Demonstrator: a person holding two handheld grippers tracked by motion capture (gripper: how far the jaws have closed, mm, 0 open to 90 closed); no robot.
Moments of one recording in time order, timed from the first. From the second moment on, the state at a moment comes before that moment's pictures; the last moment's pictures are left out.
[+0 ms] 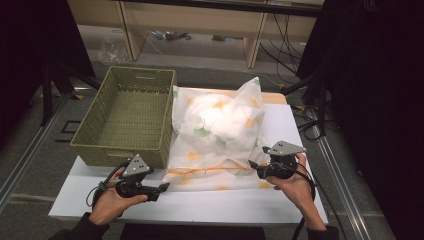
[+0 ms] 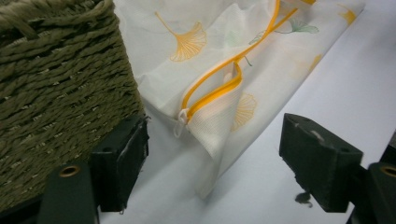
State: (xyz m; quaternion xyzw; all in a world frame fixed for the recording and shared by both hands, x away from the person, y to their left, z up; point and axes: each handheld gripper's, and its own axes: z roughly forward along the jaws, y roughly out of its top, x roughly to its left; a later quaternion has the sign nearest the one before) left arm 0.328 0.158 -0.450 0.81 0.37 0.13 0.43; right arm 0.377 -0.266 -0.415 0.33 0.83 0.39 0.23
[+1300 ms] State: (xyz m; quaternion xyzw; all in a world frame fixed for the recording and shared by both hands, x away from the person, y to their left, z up) left arm 0.311 0.153 -0.452 0.79 0.39 0.15 0.44; right arm 0.291 -0.297 -0.443 0.35 0.81 0.43 0.21
